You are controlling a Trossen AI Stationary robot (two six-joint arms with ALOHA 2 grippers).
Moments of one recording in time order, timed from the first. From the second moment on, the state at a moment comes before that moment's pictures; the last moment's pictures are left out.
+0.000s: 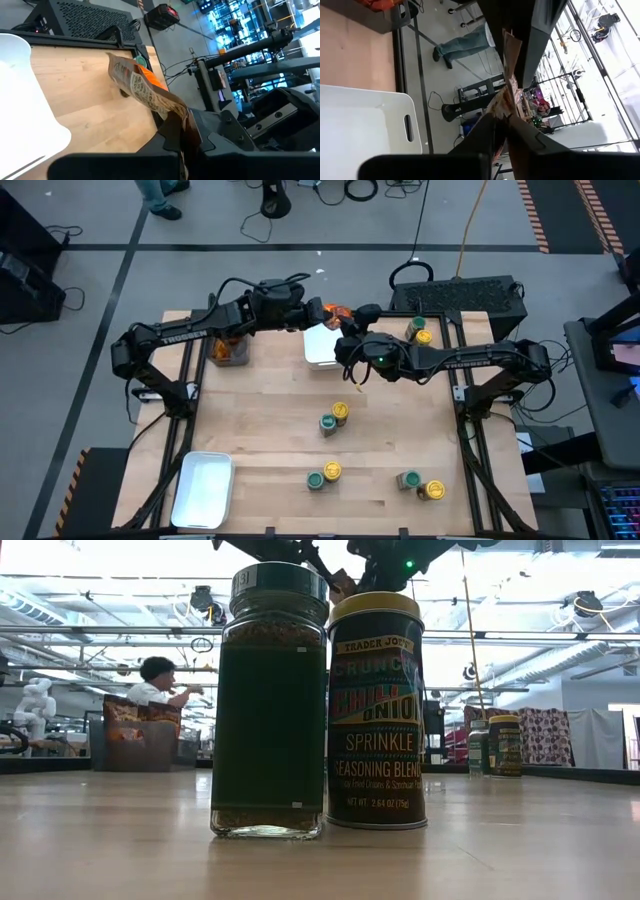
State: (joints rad) left arm 0.34 1.54 1.42 -0.21 0.03 -1.08; right arm -0.07 1.50 1.12 0.17 0.84 -0.96
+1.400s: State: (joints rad) left arm 0.66 1.25 1.40 -1.31 0.05 -0.42; right arm -0.20 1.30 1.12 -0.19 0.61 -0.56
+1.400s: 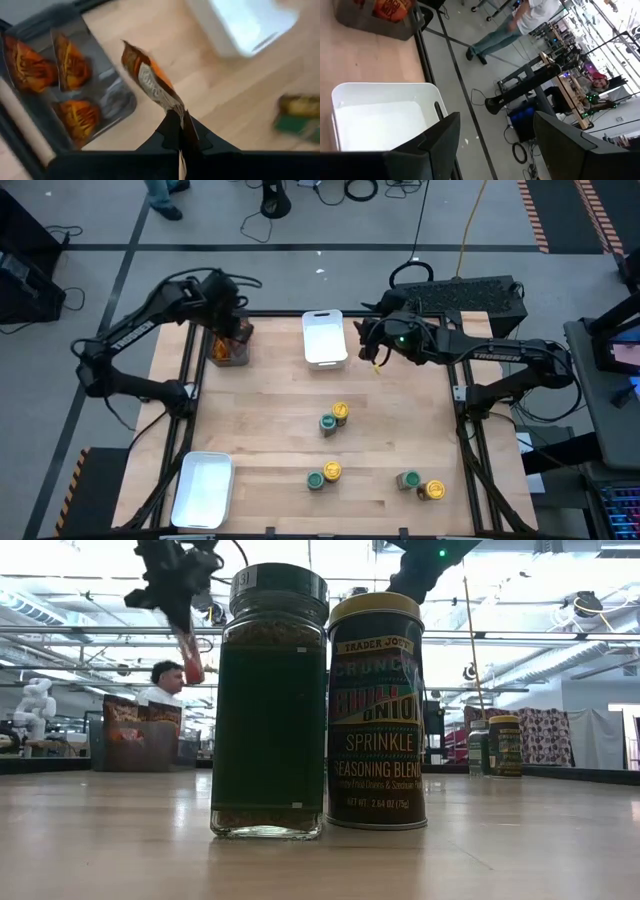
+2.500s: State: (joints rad) left arm 0.77 1.54 1.40 -1.45 -0.12 -0.07; right arm -0.20 1.30 1.12 -0.24 0.60 -0.50
